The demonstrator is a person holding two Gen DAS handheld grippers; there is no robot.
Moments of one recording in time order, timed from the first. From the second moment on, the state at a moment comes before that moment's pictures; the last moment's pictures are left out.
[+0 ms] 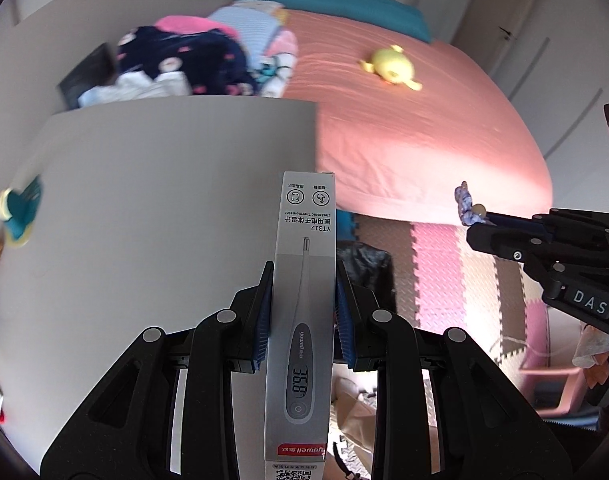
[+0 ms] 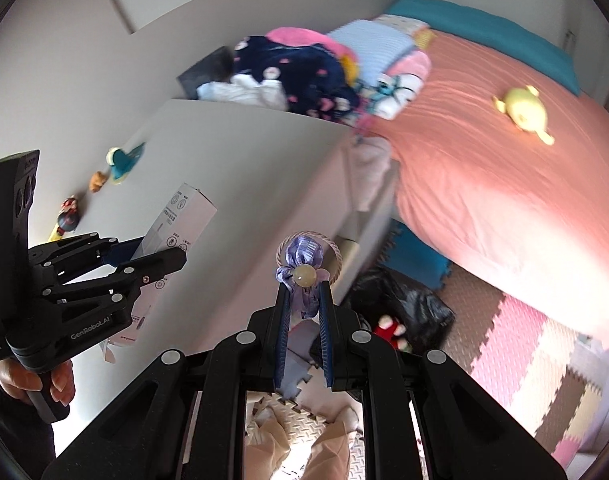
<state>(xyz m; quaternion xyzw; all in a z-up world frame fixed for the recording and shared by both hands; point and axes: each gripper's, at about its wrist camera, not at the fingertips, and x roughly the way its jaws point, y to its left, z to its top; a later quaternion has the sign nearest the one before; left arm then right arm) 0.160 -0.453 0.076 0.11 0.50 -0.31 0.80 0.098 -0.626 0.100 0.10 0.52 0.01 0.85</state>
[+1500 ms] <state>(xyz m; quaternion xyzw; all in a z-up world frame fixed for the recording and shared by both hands) 0.148 -0.540 0.052 0.17 0.51 -0.33 0.77 0.068 -0.700 0.099 0.13 0.50 -0.06 0.85</state>
